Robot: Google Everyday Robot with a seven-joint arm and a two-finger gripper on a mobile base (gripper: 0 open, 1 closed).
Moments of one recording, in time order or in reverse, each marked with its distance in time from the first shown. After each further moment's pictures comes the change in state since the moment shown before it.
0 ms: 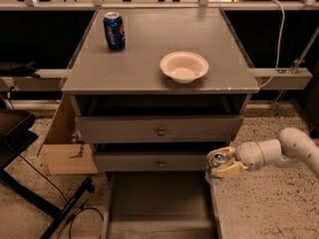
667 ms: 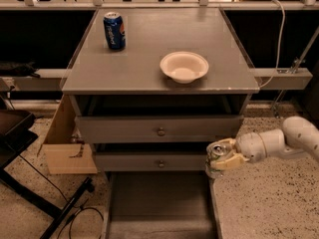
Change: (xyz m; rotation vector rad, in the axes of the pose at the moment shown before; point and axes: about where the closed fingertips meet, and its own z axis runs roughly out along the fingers) arm -0.040 0.008 -0.006 0.031 0.046 -0.017
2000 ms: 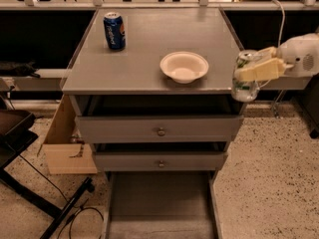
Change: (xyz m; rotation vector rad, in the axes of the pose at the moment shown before) arm -0.285 0.016 -0.118 0.327 0.059 0.046
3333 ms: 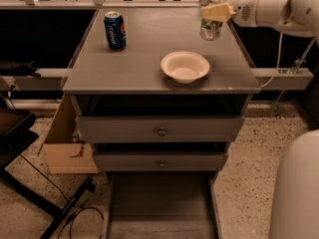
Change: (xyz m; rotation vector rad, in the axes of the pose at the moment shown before) arm -0.135 -0.182 0.059 0.420 -0.258 0.039
